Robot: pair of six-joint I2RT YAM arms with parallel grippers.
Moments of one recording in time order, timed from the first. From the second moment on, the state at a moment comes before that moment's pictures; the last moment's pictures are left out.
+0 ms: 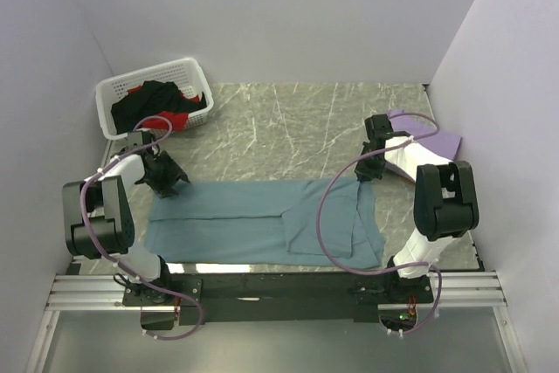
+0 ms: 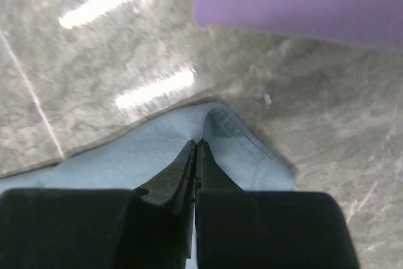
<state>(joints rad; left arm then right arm) 0.17 1.58 0.87 -0.48 0.21 -0.60 0.11 1.70 1.07 -0.60 0.04 0.54</state>
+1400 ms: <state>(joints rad) -0.04 1.40 1.01 -0.55 0.17 -0.59 0.18 1.41 1.03 -0.75 -0.01 0.52</state>
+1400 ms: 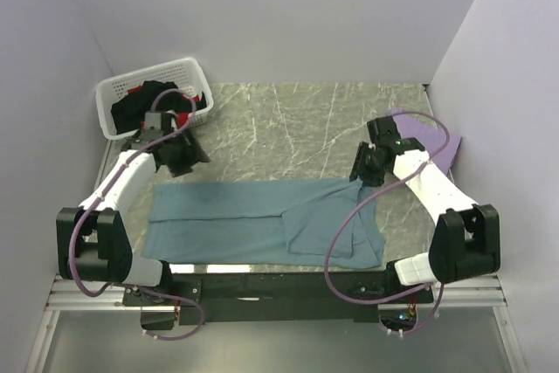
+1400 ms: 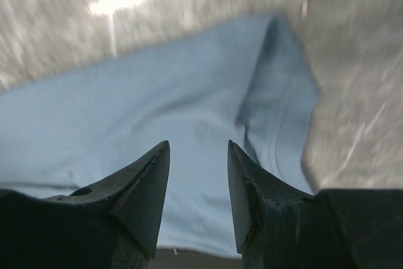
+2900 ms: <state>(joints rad) -0.92 1.73 1.01 -0.45 0.48 -0.60 0.51 1.03 0.48 -0.83 -0.16 0.77</state>
